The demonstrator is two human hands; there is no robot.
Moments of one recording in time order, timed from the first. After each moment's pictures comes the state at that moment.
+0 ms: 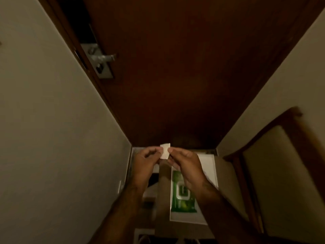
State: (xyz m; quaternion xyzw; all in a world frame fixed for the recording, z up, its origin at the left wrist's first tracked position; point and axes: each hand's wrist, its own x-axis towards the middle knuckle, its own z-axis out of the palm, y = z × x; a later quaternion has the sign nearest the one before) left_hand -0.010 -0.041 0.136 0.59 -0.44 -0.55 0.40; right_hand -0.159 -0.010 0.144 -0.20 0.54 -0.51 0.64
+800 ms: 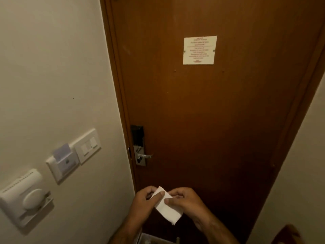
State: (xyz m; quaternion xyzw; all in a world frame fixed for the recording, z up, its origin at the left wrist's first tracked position) left_hand 0.018 -0.057 0.388 0.53 -0.52 -0.48 0.46; right_hand -0.168 -0.060 0.415 -0.53 0.54 -0.32 0.58
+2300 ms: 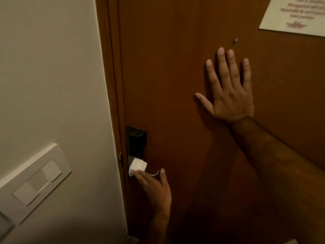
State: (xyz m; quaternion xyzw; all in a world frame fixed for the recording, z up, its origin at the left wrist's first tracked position) left_hand -0.003 -0.352 0.296 0.74 -0.38 -0.29 0.48; right_hand -0.178 -0.450 0.579 -0.66 0.44 -0.26 -0.55
